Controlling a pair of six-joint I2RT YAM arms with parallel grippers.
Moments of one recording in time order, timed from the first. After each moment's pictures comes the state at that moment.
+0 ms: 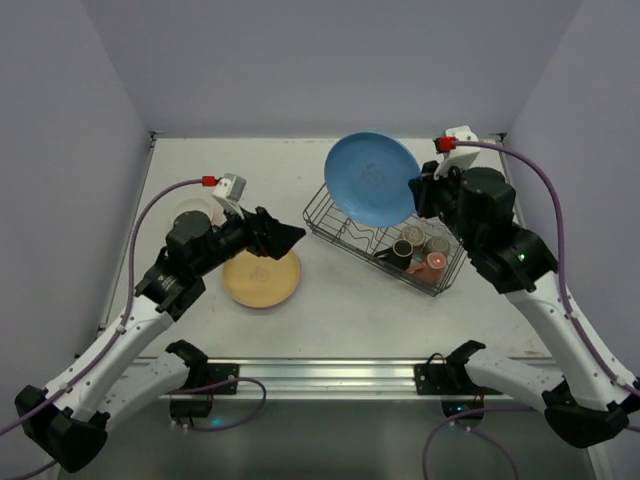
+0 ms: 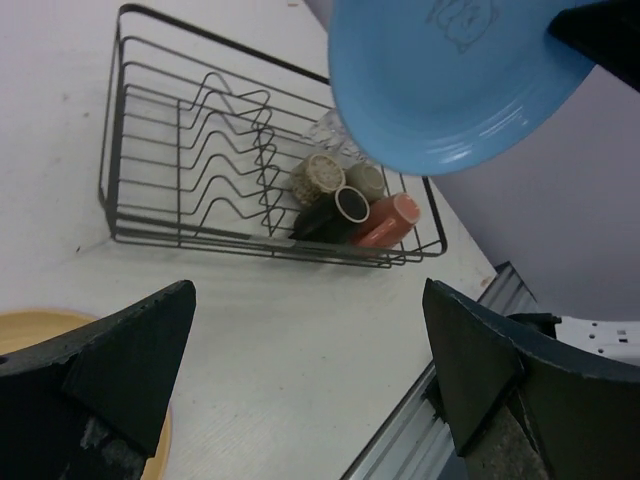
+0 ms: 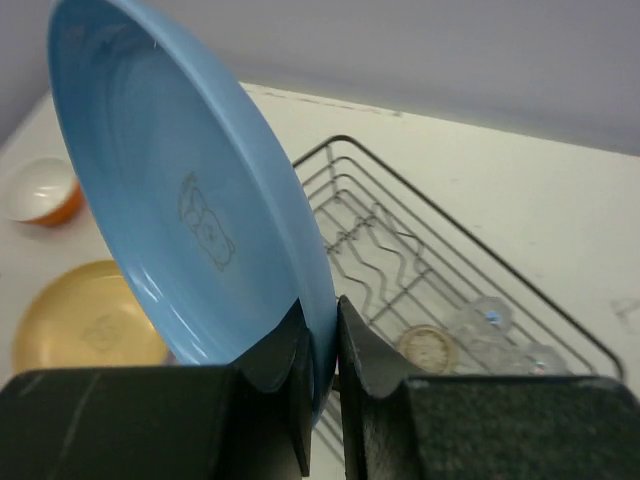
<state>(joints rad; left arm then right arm) -0.52 0.82 0.80 -0.13 0.27 -0.55 0.58 1.05 1.35 -0.56 0.32 0.07</state>
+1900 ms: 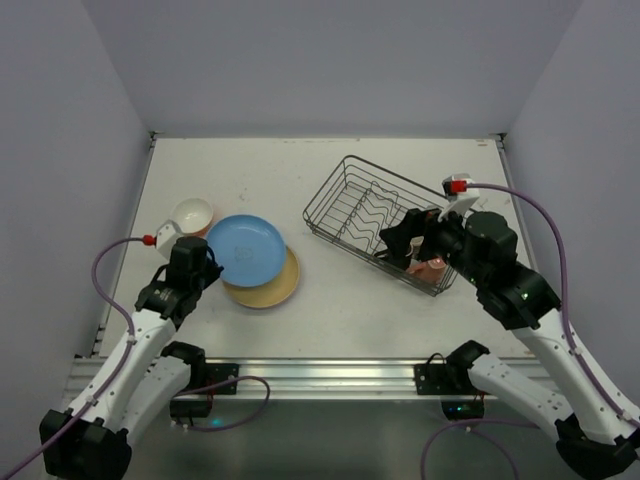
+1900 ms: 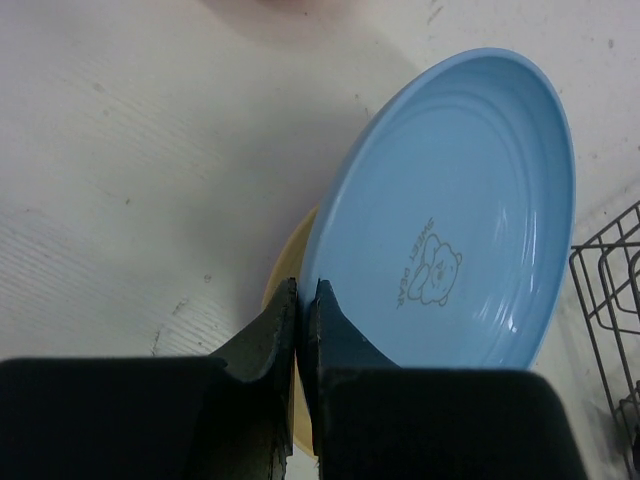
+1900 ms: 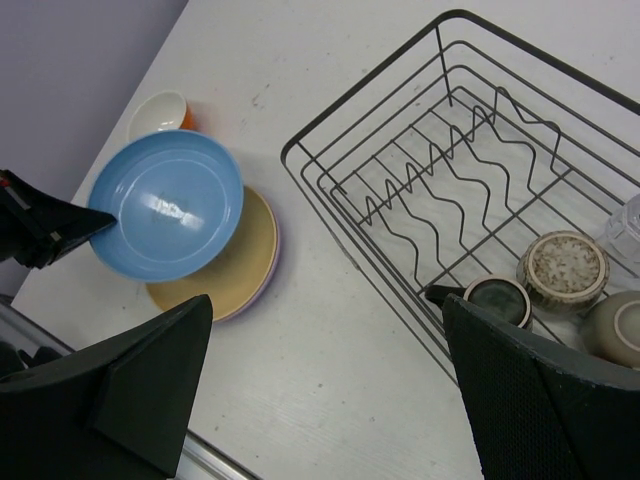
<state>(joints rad) -0.27 0.75 0.55 -0.55 -0.38 -0.88 0.58 0.77 1.02 -0.55 0.04 0.39</state>
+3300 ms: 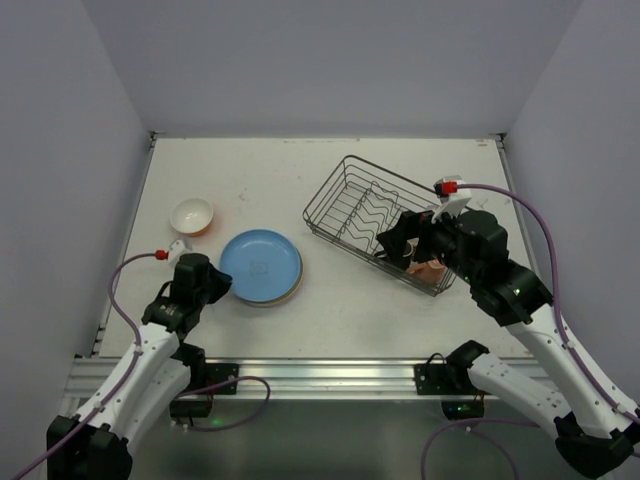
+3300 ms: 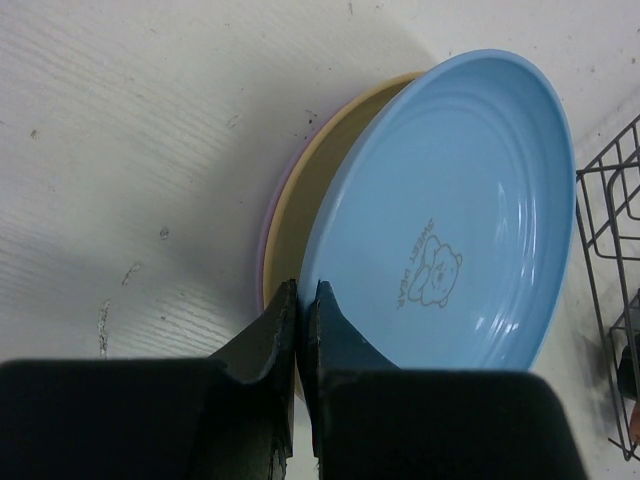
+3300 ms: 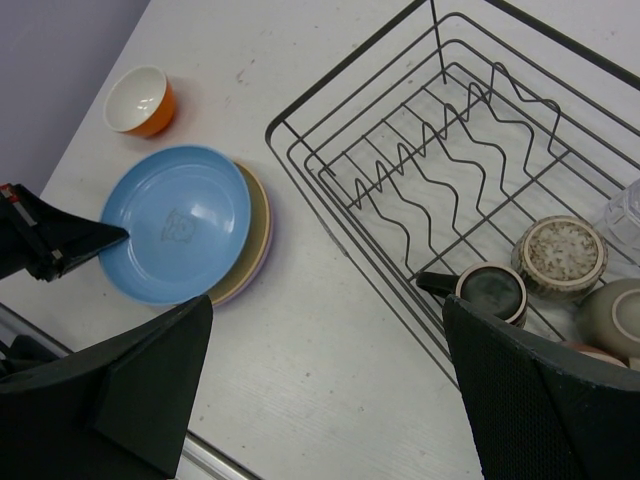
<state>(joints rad) -0.26 0.66 0.35 -0.41 -0.17 -0.91 0.58 0.79 0.99 -0.55 0.03 0.37</state>
